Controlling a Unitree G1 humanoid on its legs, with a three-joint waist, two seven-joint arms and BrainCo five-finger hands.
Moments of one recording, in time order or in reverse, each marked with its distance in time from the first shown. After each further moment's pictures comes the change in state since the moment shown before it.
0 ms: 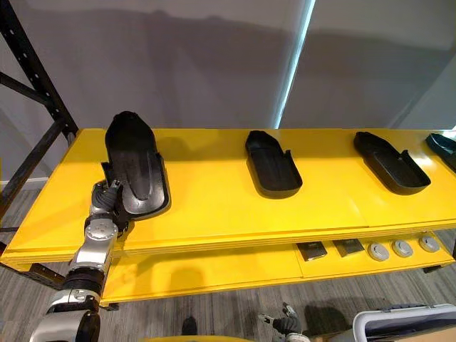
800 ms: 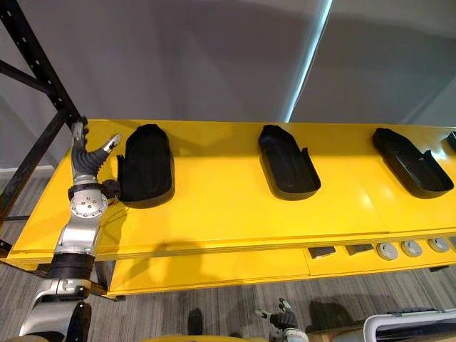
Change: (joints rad) left arm 0.080 0.007 -0.087 -0.606 -0.073 -0.143 0.081; right arm -0.026 -0.001 0.001 0.037 0.002 -0.033 0.013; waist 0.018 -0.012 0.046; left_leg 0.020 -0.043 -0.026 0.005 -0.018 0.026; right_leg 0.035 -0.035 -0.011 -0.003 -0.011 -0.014
